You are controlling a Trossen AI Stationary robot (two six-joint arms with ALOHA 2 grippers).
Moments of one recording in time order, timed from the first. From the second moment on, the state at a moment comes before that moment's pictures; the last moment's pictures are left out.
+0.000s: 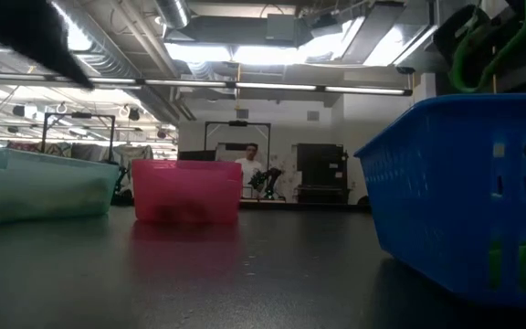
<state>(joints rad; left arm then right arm) -0.68 1.13 0.80 -1.09 -0.92 -1.06 0.69 1.47 0.57 0.65 0.19 0.41</state>
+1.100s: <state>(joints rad) -0.68 1.00 0.71 -0.91 -0.92 -0.83 0.69 1.47 0.57 0.62 0.13 0.45</state>
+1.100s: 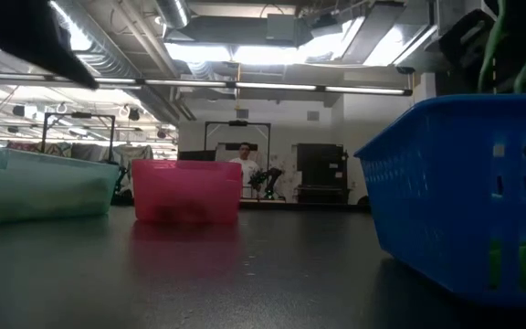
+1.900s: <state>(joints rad) -0.68 0.01 0.45 -0.58 -0.77 -0.41 0.68 1.47 0.60 0.36 0.09 0.57</state>
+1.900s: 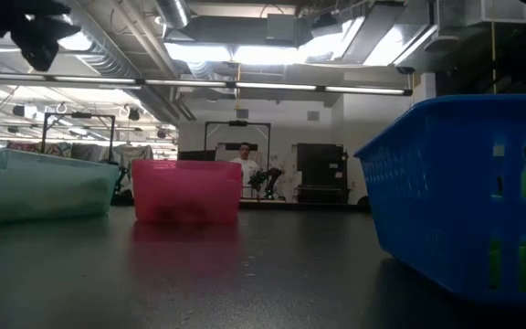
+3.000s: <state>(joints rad) -0.30 0.01 0.04 0.05 -0.42 -0.30 0.19 0.89 0.70 -0.50 -0.04 0.02</state>
